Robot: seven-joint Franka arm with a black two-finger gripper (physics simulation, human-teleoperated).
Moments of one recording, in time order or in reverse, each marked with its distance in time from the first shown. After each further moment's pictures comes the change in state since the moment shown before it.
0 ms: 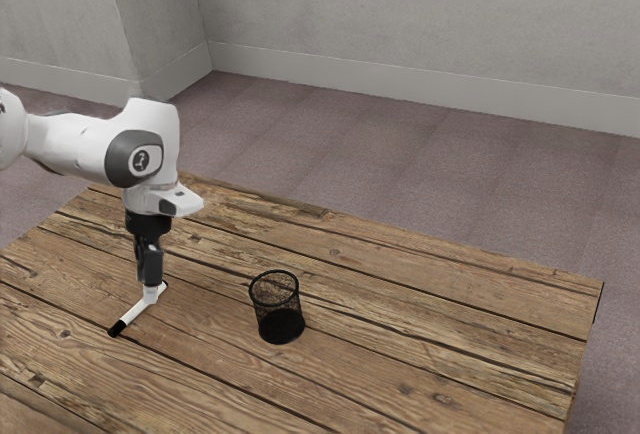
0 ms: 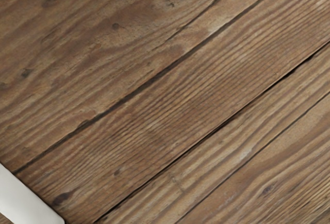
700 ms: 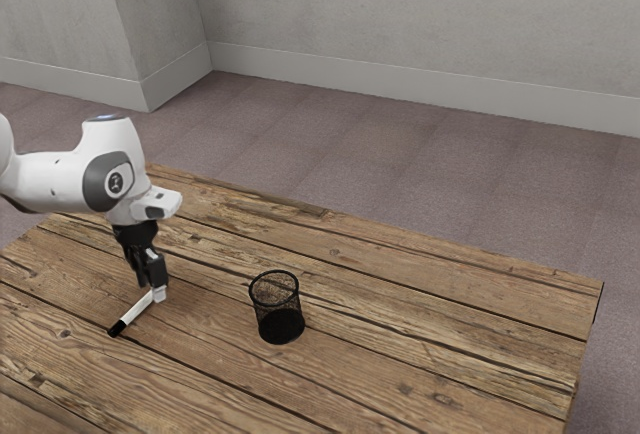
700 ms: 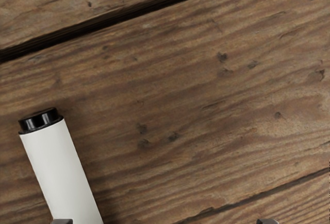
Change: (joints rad) arm 0.121 0.049 0.000 -0.074 -0.122 0.344 -0.120
